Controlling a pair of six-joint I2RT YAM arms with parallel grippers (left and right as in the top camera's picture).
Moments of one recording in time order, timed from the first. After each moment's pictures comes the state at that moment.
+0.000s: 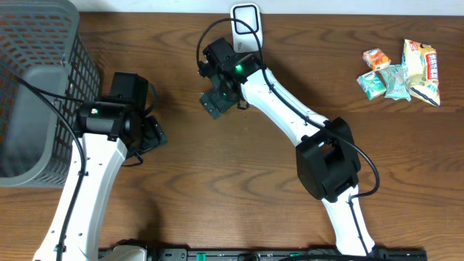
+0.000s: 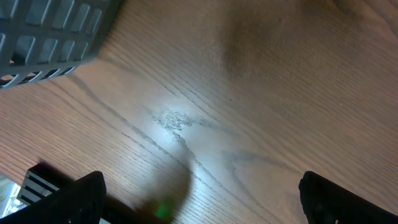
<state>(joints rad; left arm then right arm) -0.11 1.36 1.25 -1.31 -0.21 -0.61 0.64 2.30 2.00 -0.91 -0.05 -0.06</state>
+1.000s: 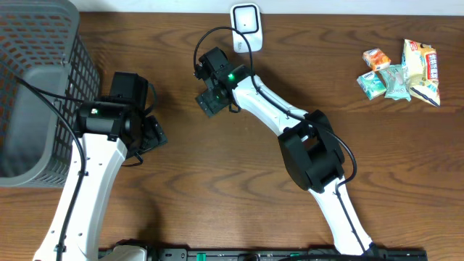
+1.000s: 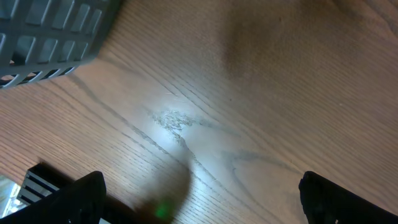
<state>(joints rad) -0.11 1.36 1.25 -1.31 -0.21 -0.61 0.64 2.44 2.00 -0.71 -0.04 0.00</state>
